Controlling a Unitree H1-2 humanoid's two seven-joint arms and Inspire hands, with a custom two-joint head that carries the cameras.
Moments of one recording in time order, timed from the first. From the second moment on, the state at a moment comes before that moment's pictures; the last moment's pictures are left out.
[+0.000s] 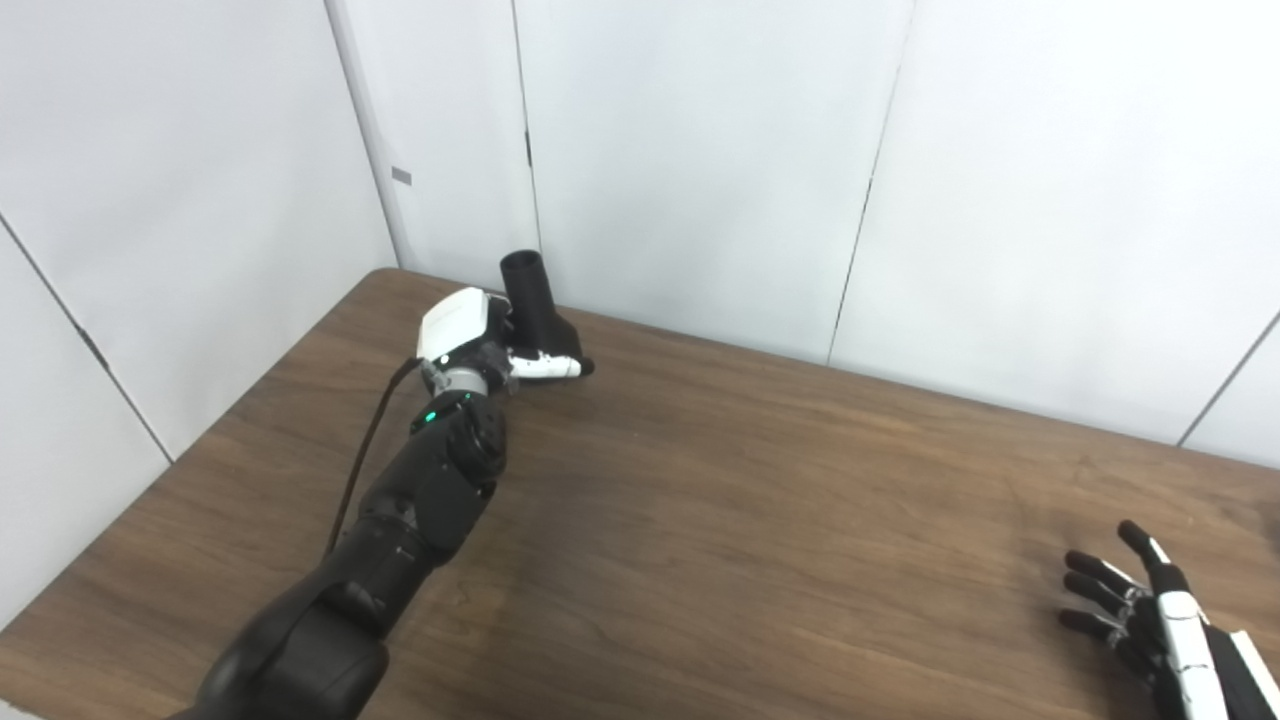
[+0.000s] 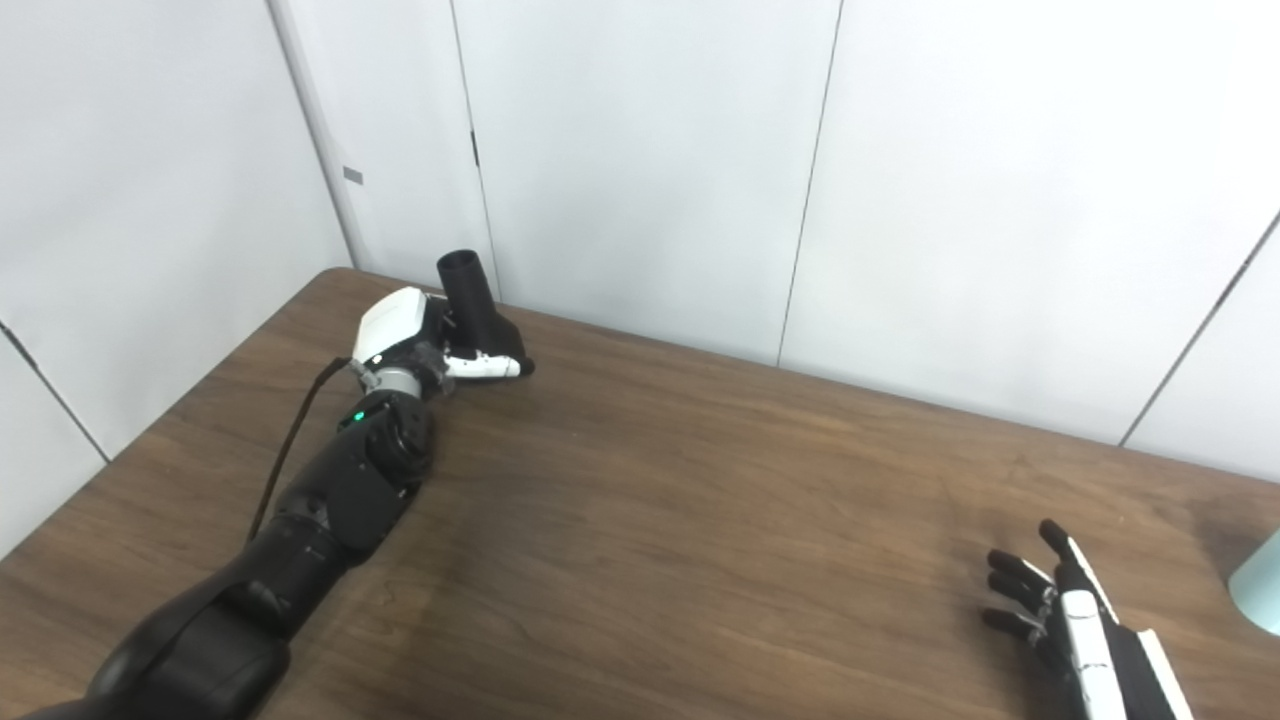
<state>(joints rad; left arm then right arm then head) -0.65 0.45 -0.17 0.65 0.54 0.38 0.24 -0.06 -0.20 -0.03 -0.17 0.06 0.23 0.12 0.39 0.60</state>
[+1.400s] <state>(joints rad) -0.27 0.31 -0.40 -0.15 0.85 0.37 -0.02 -0.08 -0.20 0.03 -0.15 -0.03 0.19 0.11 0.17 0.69</state>
